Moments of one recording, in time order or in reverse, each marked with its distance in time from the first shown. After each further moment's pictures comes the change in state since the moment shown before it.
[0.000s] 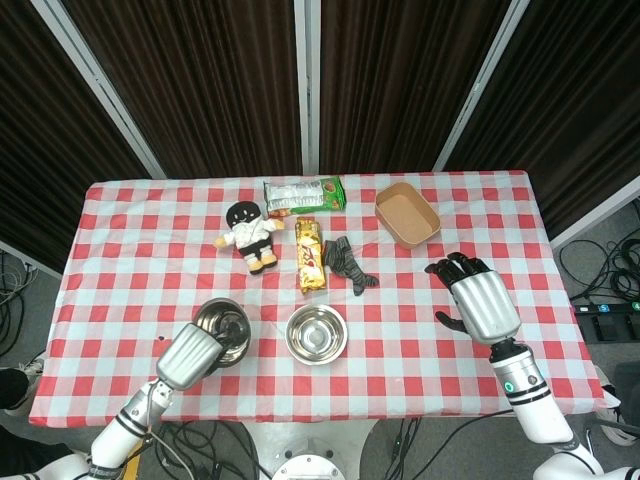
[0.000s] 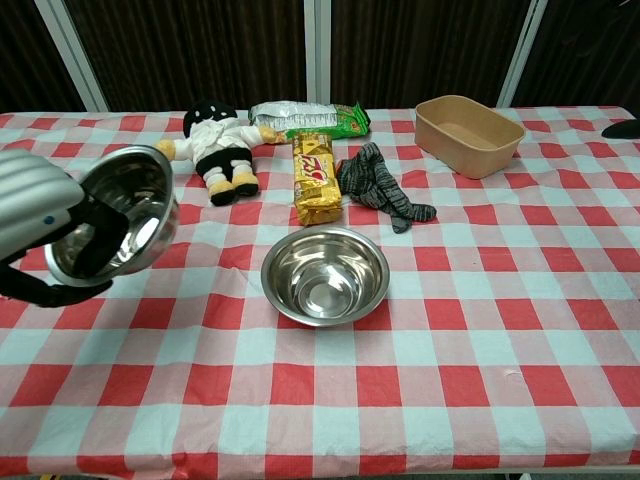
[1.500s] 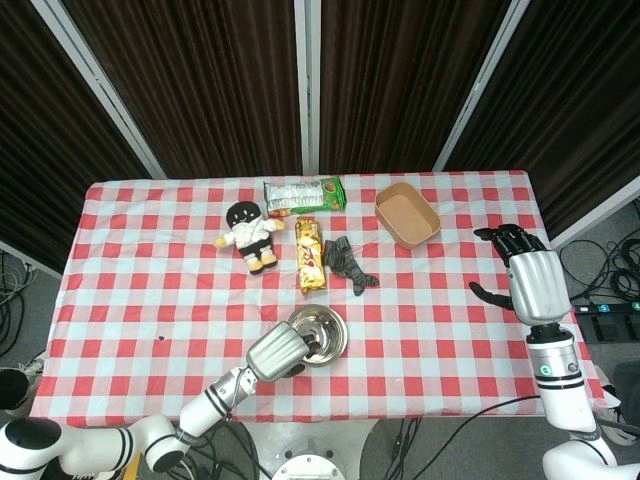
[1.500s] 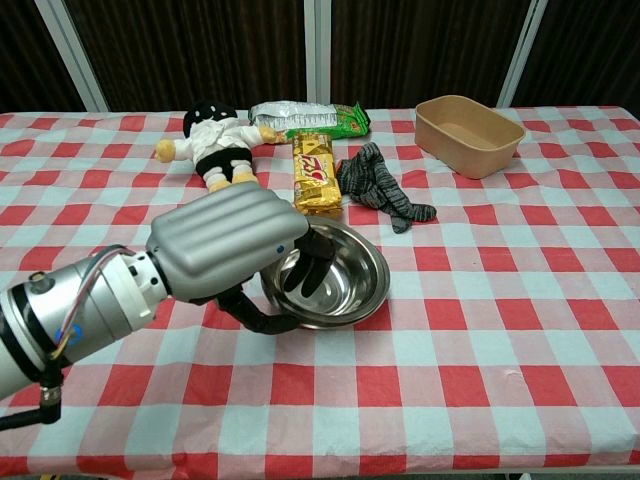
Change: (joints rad) left arm -0.263 -0.316 -0.070 0.196 -0.050 -0.160 -0.081; right arm -0.073 0.011 0.123 0.090 0.035 0.081 0.212
